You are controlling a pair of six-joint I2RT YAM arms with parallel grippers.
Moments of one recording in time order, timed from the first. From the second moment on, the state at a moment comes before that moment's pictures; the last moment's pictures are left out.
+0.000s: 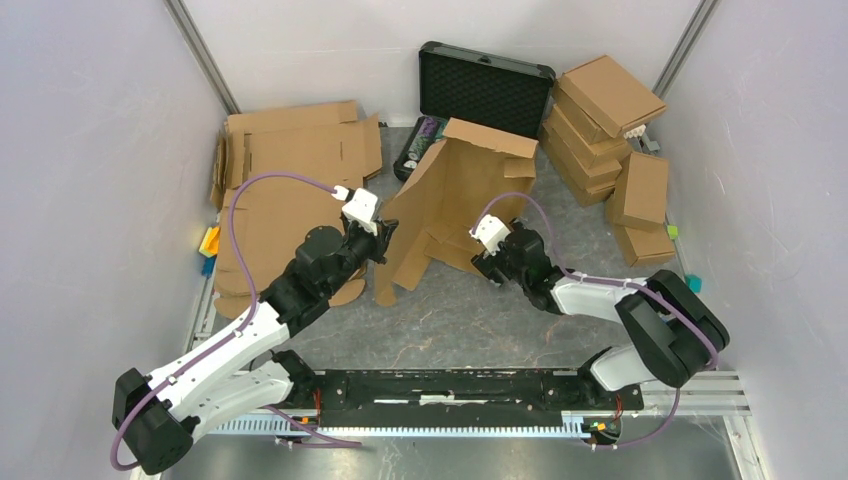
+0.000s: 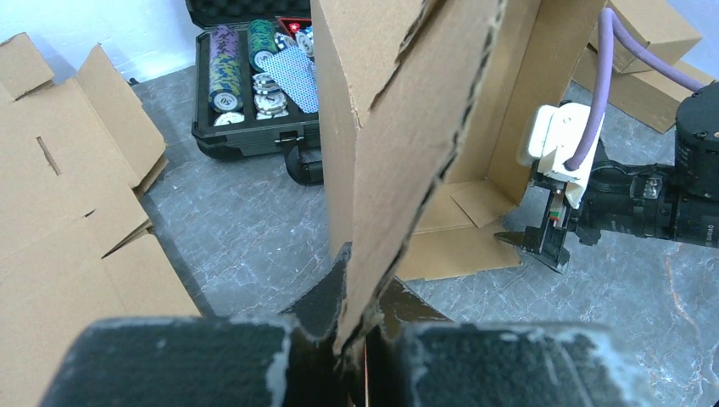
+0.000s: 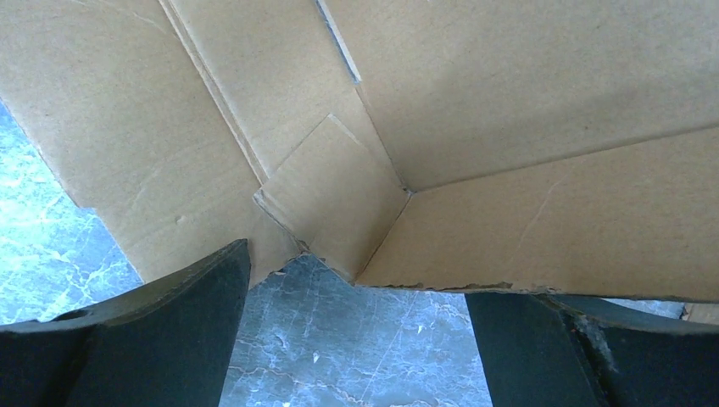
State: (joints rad) left arm -0.73 0.88 0.66 0.09 -0.15 -0.06; right arm 0.60 1.44 0.48 0.37 0.20 -0.37
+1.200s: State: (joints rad) left arm -0.73 0.88 0.62 0.13 -0.10 -0.07; right arm 0.57 1.43 0.51 0.40 0.07 -0.11
